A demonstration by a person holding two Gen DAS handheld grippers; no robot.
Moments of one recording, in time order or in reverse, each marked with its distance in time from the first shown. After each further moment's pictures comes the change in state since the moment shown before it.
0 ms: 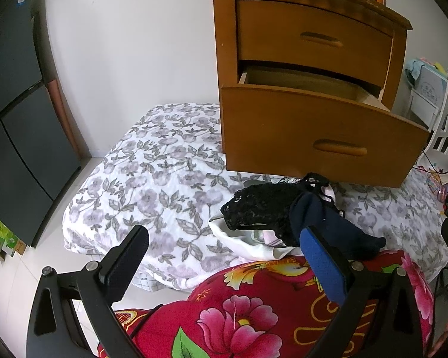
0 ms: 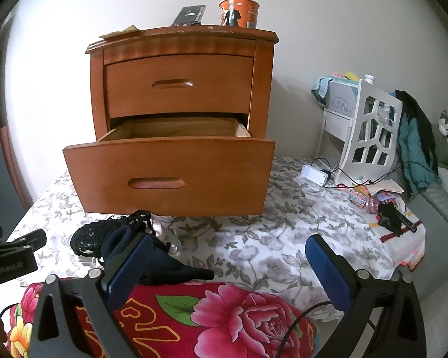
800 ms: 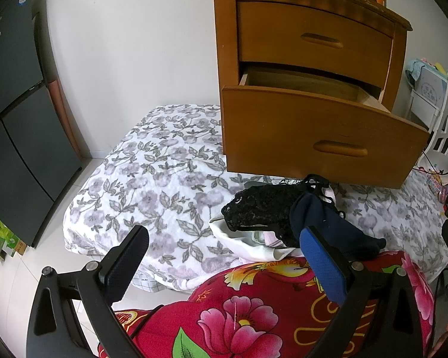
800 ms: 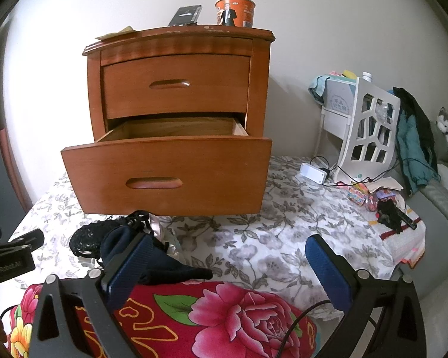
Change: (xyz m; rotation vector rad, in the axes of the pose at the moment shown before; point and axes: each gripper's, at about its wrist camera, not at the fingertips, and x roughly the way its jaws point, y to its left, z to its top) left arm 0.001 0.000 0.000 0.005 -0.004 0.001; right arm 0.000 -0.003 -0.002 0.006 0.002 -0.002
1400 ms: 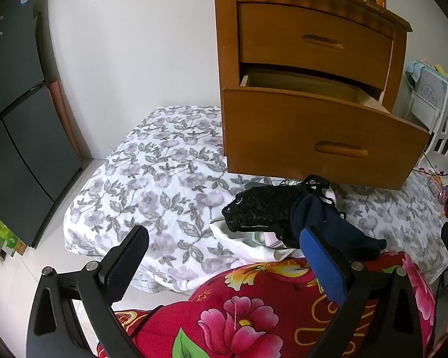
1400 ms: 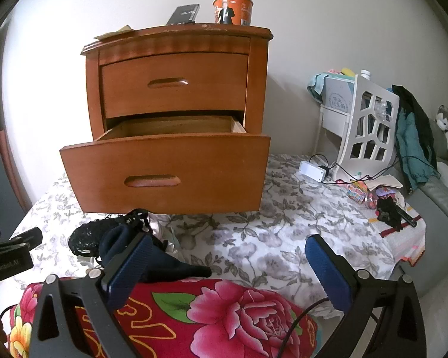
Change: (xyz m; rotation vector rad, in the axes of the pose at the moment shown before) left arm 0.000 0.000 0.000 -0.003 -0.010 0.006; right arm 0.000 -0.001 -0.002 0.000 0.002 0.000
